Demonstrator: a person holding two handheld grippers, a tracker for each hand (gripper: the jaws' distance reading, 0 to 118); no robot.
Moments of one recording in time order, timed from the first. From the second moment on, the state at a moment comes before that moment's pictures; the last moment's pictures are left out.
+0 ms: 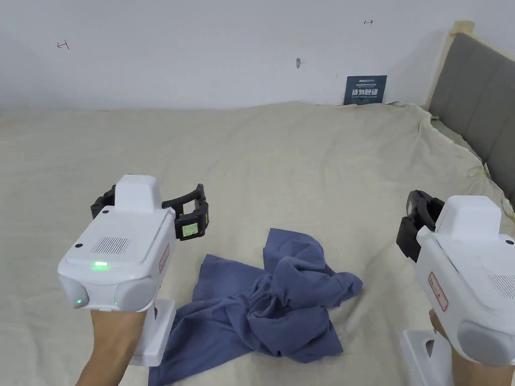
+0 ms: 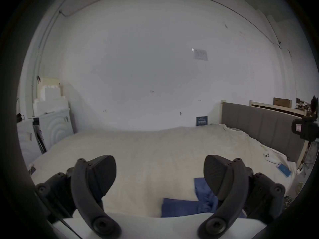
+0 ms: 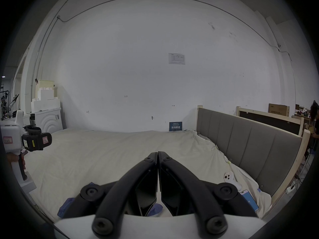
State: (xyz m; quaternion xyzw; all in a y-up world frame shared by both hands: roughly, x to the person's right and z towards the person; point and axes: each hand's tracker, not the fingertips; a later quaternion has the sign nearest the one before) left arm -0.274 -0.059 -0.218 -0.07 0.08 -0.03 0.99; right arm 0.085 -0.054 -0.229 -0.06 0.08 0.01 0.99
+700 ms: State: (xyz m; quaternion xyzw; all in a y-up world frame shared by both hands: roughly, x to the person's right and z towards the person) left arm -0.293 -0.072 -0.216 -0.13 0.07 0.00 0.99; right arm 0.073 -0.055 -0.227 -0.06 0.10 0.01 0.99
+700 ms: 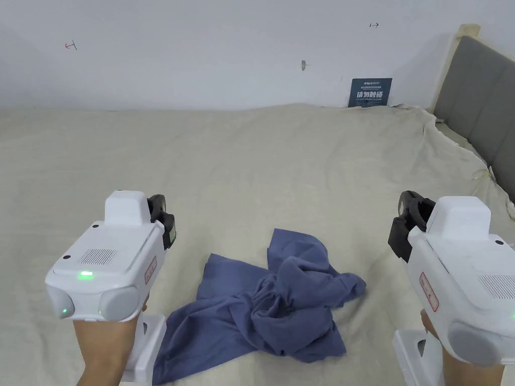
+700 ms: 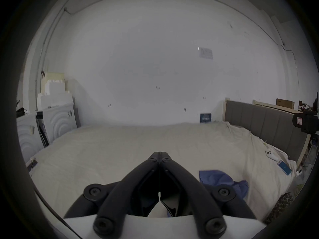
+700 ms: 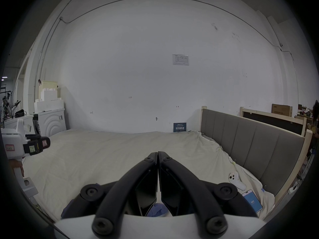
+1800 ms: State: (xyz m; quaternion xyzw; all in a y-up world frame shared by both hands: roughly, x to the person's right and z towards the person) left arm -0.300 -0.271 -0.204 -0.52 0.10 0.08 0.85; right arm 0.072 -0.093 -0.235 -0.12 0.10 0.02 0.99
